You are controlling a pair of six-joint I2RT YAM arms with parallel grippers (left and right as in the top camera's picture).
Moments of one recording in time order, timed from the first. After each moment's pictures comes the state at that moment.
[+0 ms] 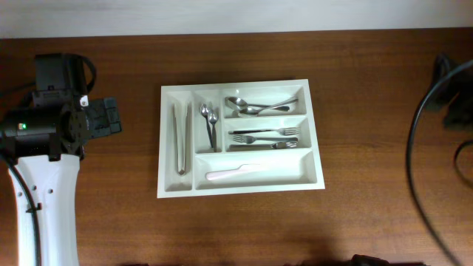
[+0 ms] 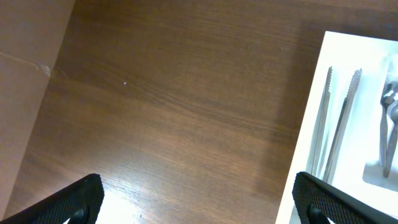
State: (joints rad) left arm 0.07 1.41 1.70 -1.32 -0.32 -0.11; right arm -0.22 1.05 1.78 -0.92 -0.14 -0.01
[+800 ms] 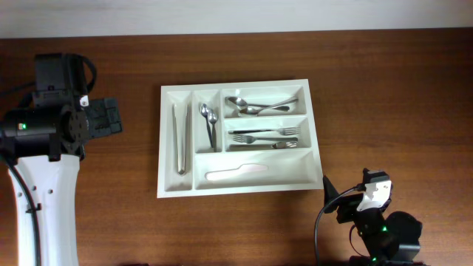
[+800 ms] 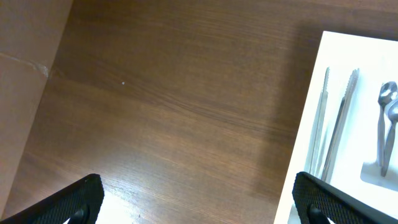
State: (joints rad) left arm 0.07 1.41 1.69 -1.32 -0.31 -0.11; right arm -0.10 0.08 0.23 -0.47 -0.29 -0.02
